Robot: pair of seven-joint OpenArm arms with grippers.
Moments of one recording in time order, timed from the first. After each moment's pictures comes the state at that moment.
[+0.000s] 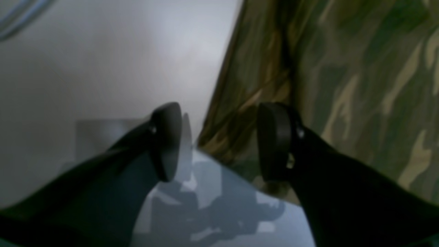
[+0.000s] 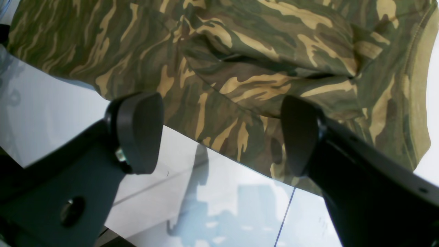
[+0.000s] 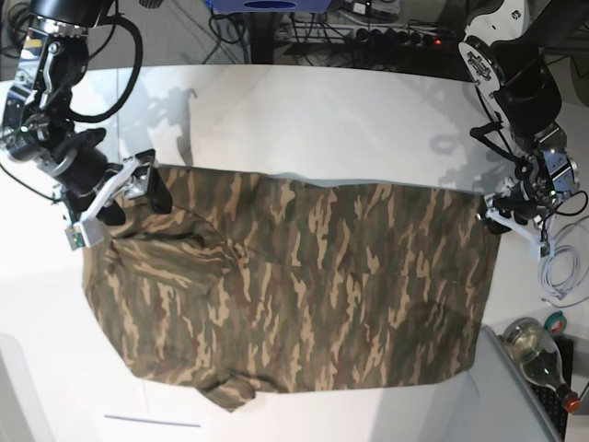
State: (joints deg) left arm -15.3 -16.7 -39.1 46.4 7.6 -25.0 25.8; right arm -9.2 1.3 22.8 93.0 23.1 40.3 -48.7
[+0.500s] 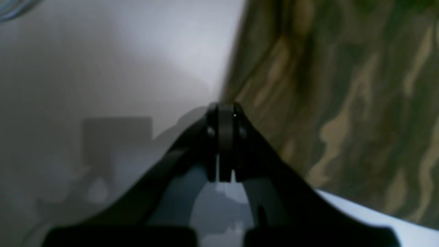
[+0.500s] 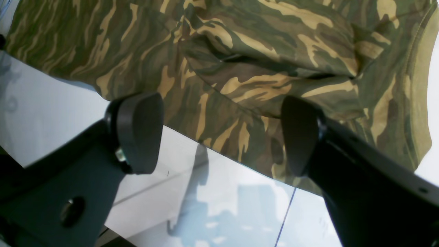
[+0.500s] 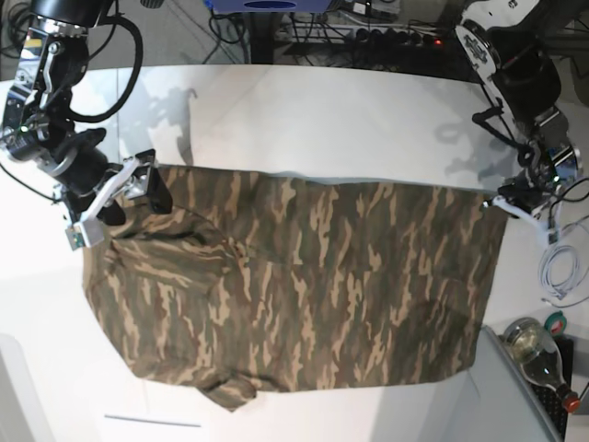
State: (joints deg) left arm -10.2 -16.3 -39.5 52.8 6.3 -20.9 26.3; right arm -9.2 1.3 22.8 93.0 23.1 40.3 -48.7
